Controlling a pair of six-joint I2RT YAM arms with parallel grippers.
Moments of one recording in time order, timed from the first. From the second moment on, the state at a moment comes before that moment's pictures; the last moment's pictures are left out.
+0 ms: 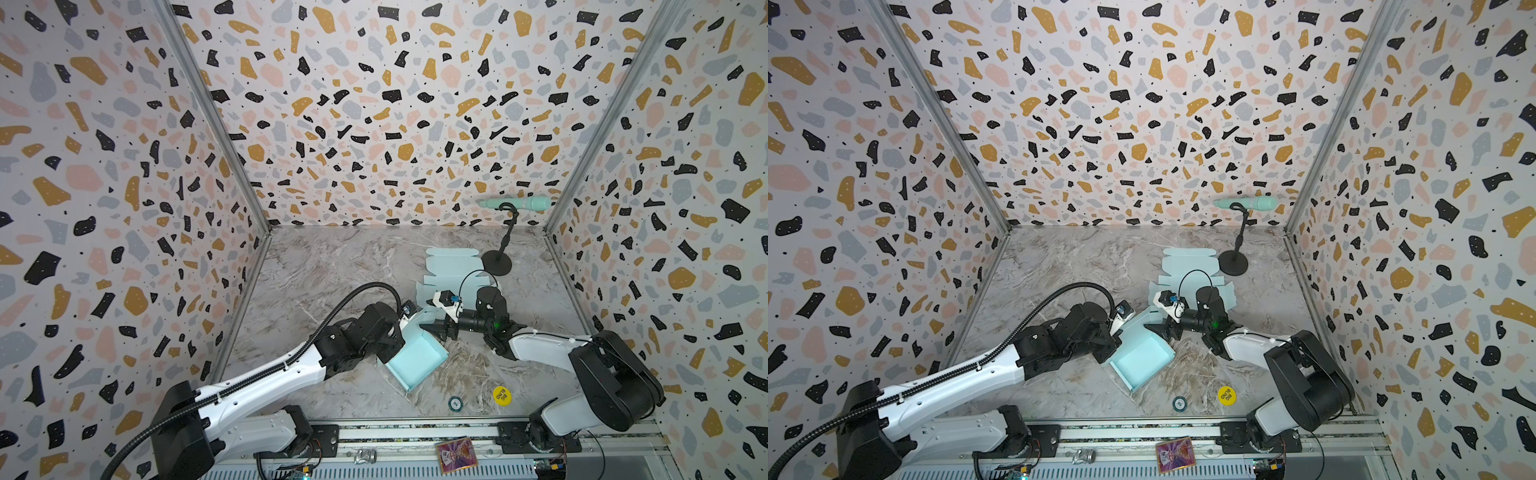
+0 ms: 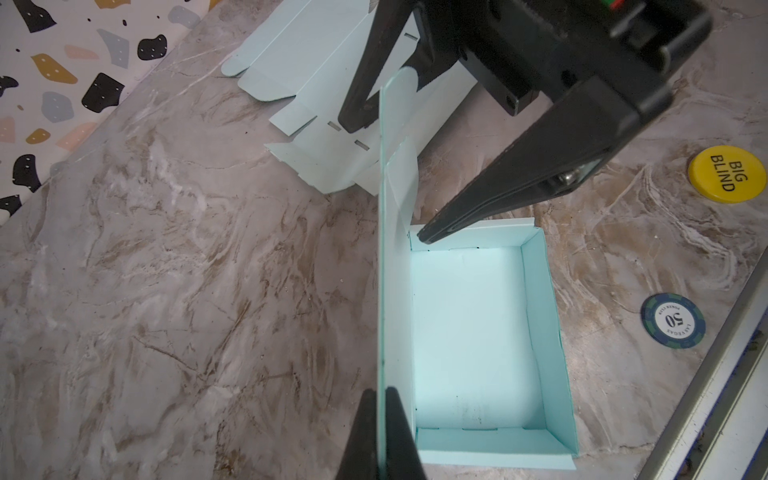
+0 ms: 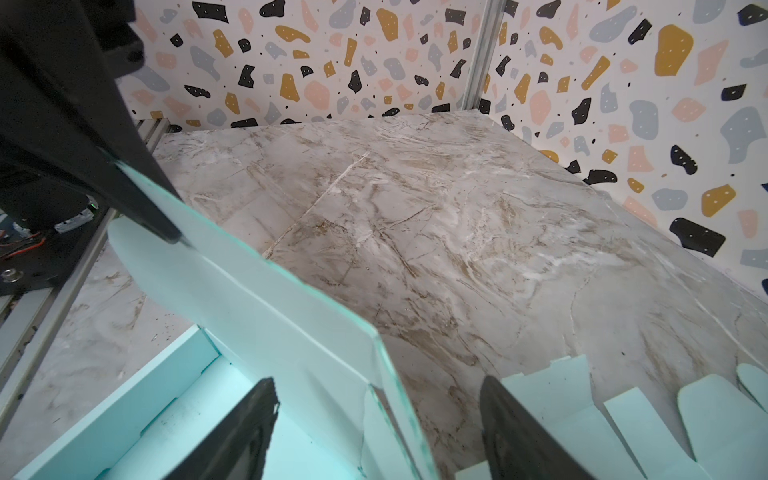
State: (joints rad) left arm -0.93 1.13 0.85 -0.50 -0.14 0.08; right arm 0.53 1.48 0.55 0.55 -0.71 -0.34
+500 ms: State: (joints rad) left arm -0.93 1.12 0.84 -0.49 -0.13 0.10; right arm 0.53 1.52 0.62 0.47 -0.71 -0.43
